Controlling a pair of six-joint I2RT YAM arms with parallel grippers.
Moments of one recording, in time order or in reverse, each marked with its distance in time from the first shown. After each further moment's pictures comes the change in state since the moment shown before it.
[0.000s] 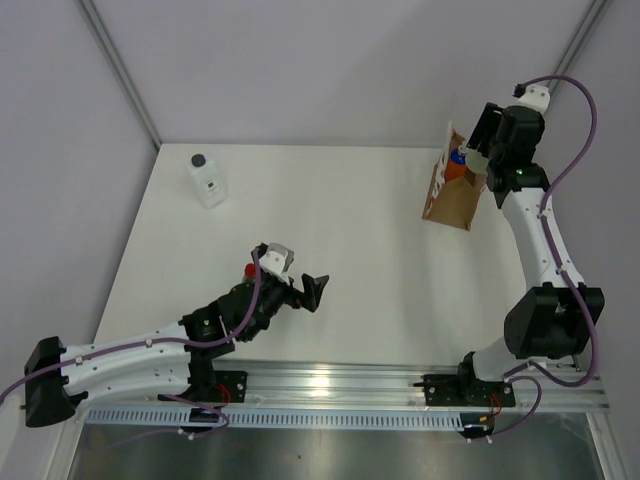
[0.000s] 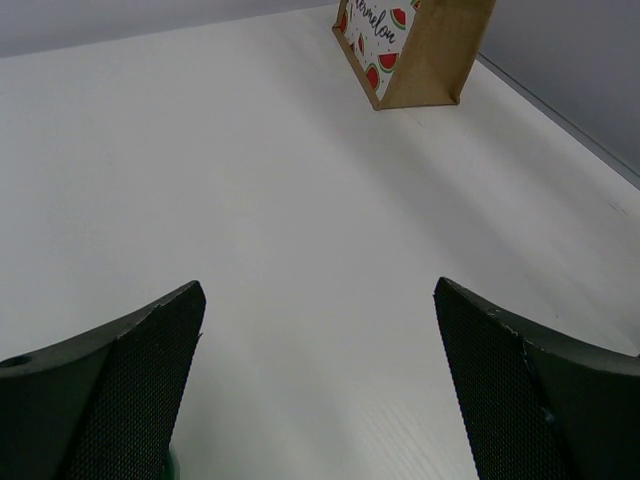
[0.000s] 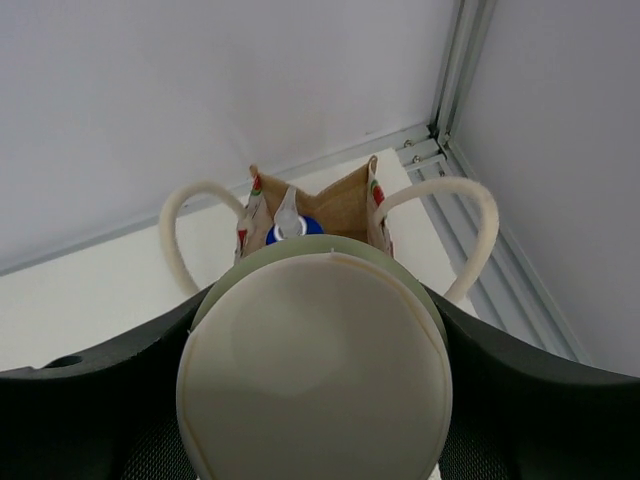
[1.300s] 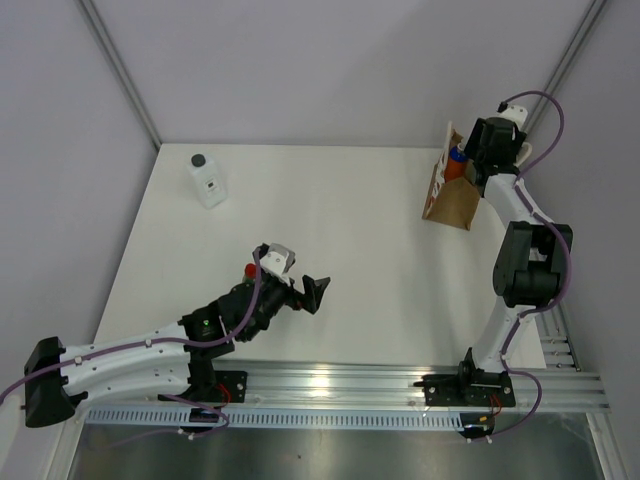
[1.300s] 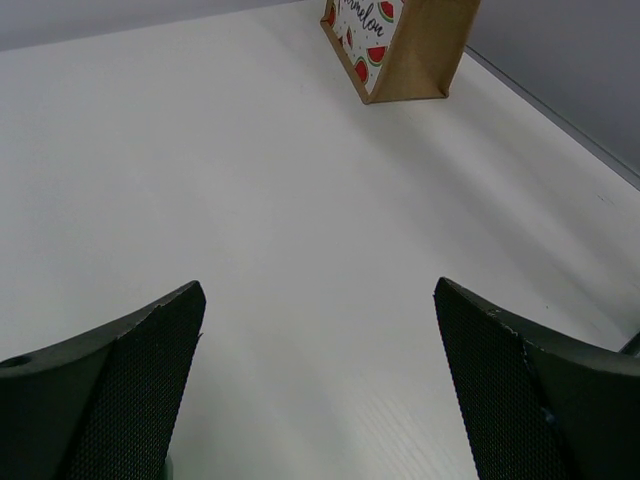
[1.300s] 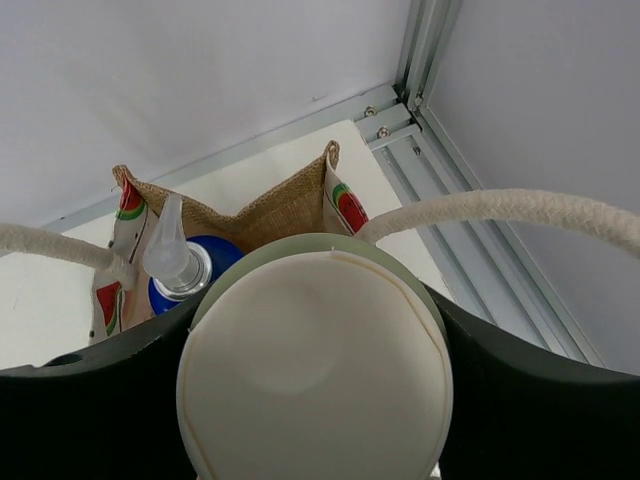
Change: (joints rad) left arm 0.000 -0.003 0.002 -0.010 0.026 -0.009; right arm -0.064 0.389 0.035 0.262 0.069 -0.031
